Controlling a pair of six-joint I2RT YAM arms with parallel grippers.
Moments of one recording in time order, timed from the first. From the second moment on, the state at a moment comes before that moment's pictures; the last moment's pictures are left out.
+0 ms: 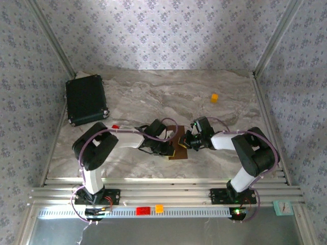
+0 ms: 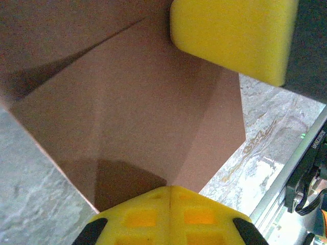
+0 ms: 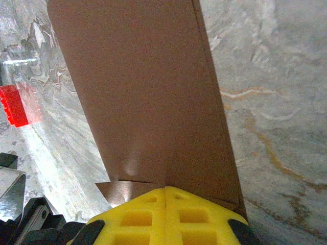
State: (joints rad) left arm -0.84 1.83 0.92 -0.14 0.57 -0.66; right arm 0.47 1.63 0.59 0.11 -0.52 0.95
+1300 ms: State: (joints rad) left arm -0.85 1.77 0.83 -0.11 0.57 -0.63; right arm 0.46 1.62 0.58 0.11 -0.52 0.95
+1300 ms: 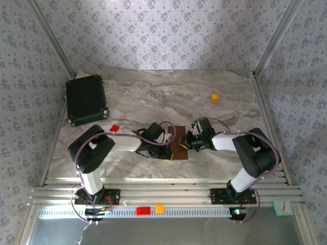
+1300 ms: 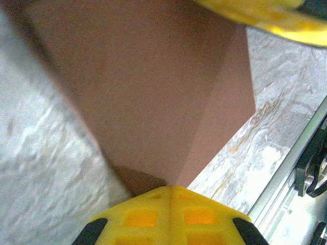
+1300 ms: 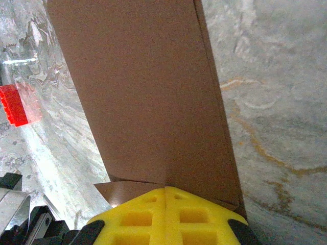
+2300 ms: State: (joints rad) left arm -0.84 1.83 0.91 -0.08 0.53 -0.66; right arm 0.45 1.62 0.58 0.11 -0.53 0.95
